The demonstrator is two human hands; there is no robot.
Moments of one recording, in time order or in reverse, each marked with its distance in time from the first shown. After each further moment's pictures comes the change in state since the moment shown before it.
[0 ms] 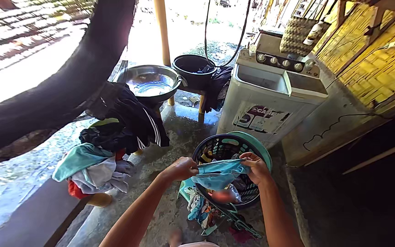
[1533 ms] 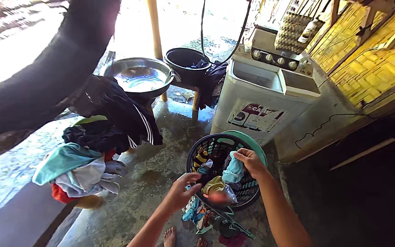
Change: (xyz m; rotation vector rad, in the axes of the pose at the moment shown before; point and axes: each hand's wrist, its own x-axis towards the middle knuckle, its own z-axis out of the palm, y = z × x) left_hand -0.026 -0.005 0.088 -0.613 0.420 0.134; right_hand 0.029 -0.014 -0.003 -0.465 -0.175 -0.055
